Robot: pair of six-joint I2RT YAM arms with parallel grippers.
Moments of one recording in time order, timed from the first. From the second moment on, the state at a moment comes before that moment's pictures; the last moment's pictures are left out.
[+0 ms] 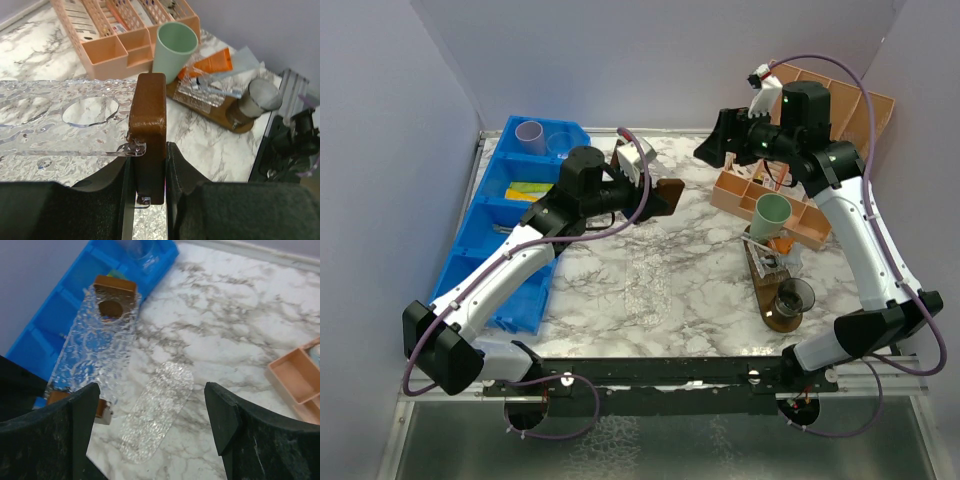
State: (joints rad) left arm -0.60 1.33 1.29 -0.23 0.49 -0.15; right arm 0.34 1.47 1.77 -0.69 -0.31 0.22
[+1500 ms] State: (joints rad) left arm -1.01 0.95 0.77 -0.29 0.48 0.50; right arm 0.51 1.15 0.99 -0.34 -1.02 -0.75
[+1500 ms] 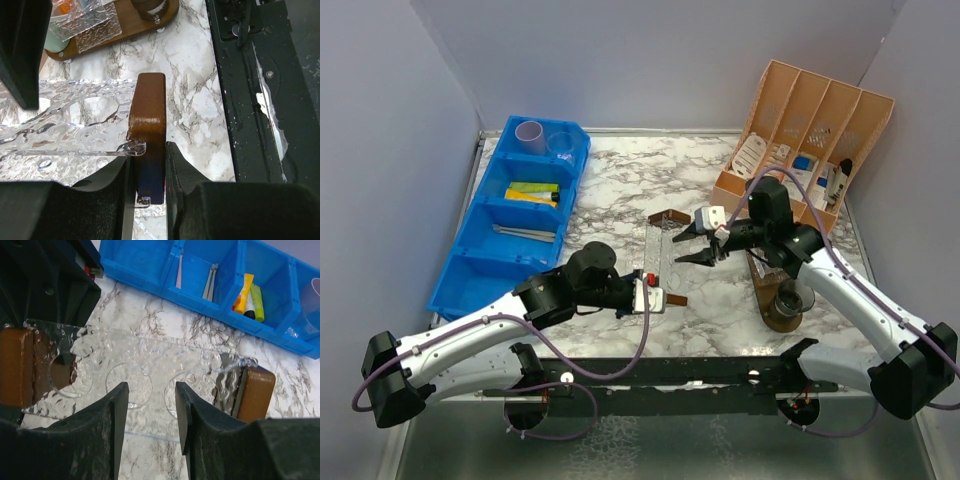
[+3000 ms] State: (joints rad) left arm -1.02 0.60 0.65 -0.16 -0.12 0.09; right arm 0.58 1.49 1.08 -0.61 -0.40 -0.85
